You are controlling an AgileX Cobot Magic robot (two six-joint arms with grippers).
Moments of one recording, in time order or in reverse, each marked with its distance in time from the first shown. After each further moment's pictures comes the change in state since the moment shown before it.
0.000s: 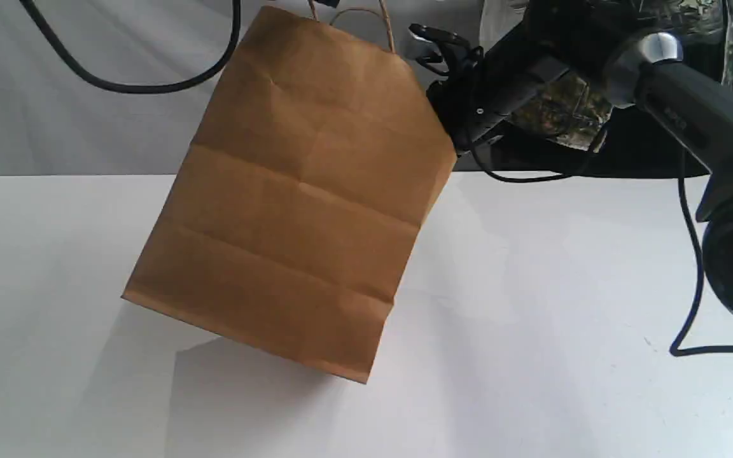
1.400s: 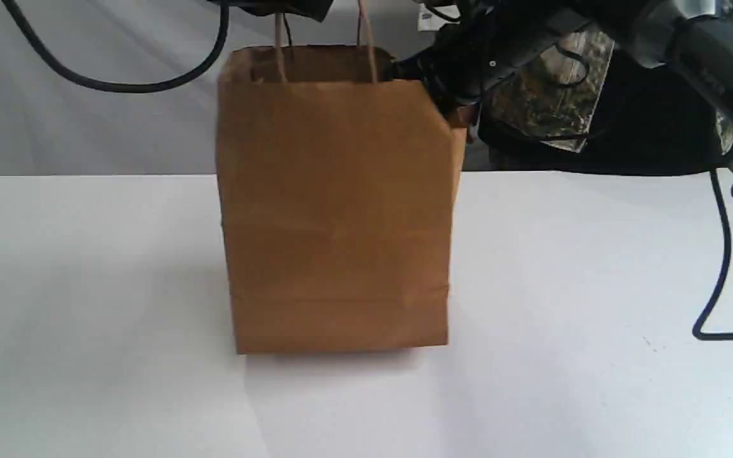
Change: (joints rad) left arm 0.000 -0.053 0.036 0.038 0.180 -0.041; right arm 0.000 -0.116 0.000 -0.041 -0.081 -0.060
